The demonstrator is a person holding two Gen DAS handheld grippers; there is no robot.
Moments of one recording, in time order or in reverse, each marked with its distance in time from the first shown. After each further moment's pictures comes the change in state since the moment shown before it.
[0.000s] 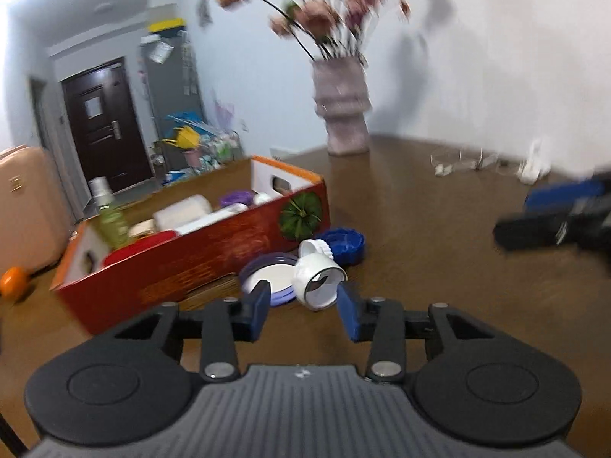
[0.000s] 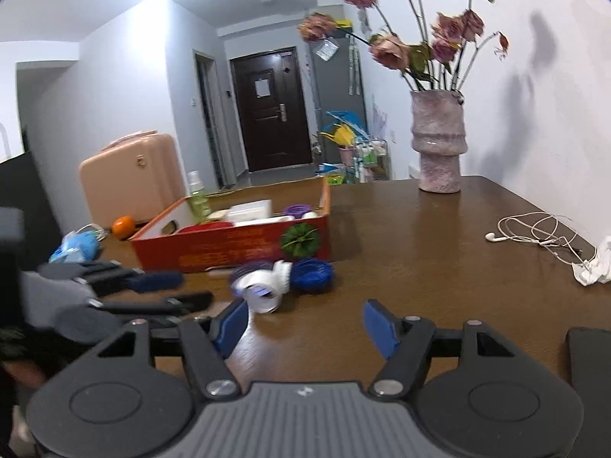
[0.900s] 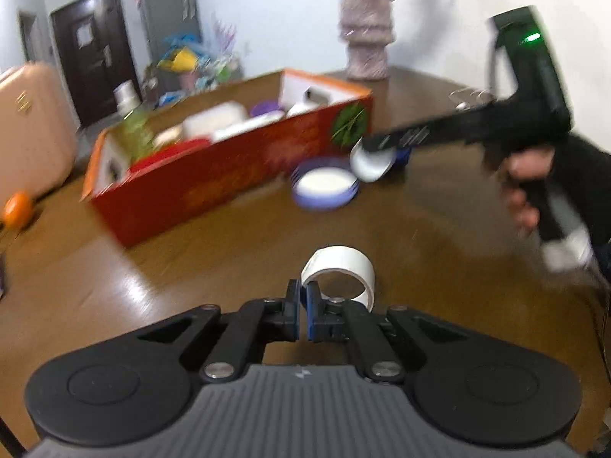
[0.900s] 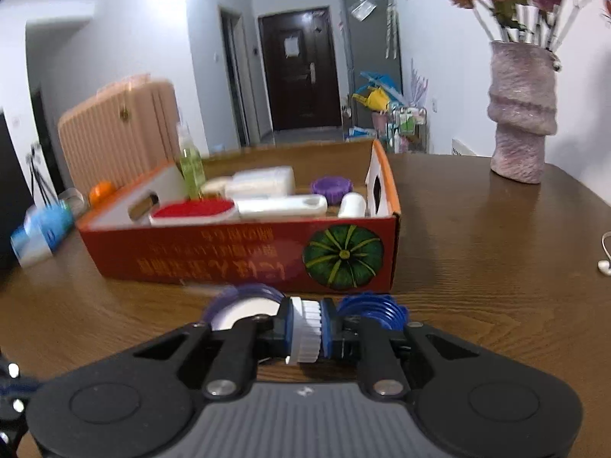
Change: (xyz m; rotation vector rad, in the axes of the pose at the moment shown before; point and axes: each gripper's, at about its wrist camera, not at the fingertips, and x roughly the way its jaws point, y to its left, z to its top) left arm -0.029 0.080 -0.036 -0.096 0.257 -0.044; right arm 0.193 0.023 0.035 -0.071 0.132 0.073
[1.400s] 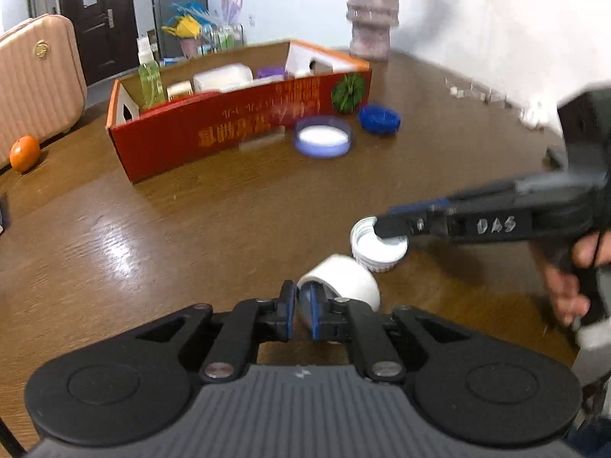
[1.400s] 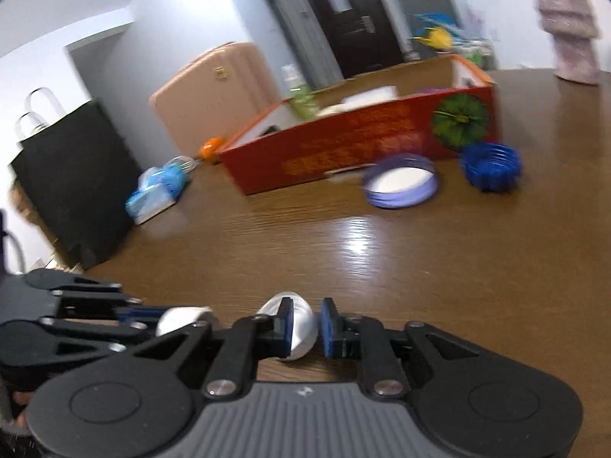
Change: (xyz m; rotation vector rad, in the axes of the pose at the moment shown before) left arm -0.033 0.006 -0.028 -0.087 0.044 -0.074; right arm -0.056 0.041 -0.067 0.131 0.147 0.323
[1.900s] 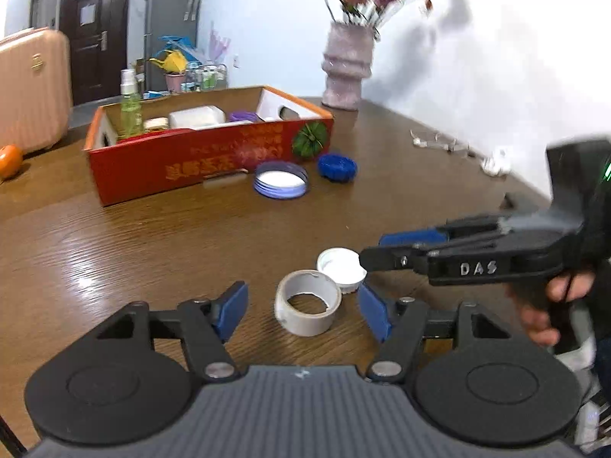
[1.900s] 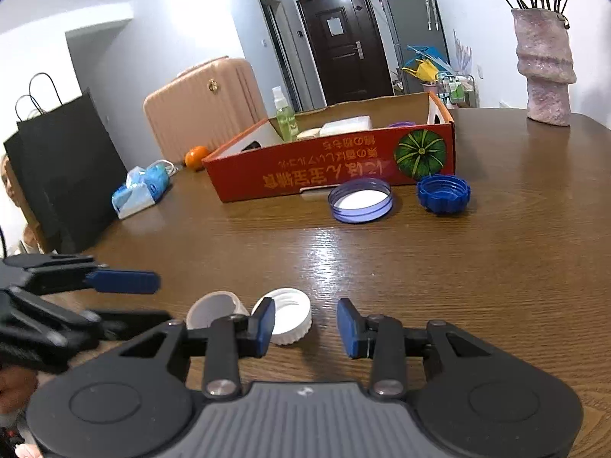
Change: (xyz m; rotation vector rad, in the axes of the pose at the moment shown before) left arm -0.008 -0.028 -0.009 -0.026 -0.140 -0.086; right arm -0.040 0.002 -0.015 -0.092 -0.066 -0.112
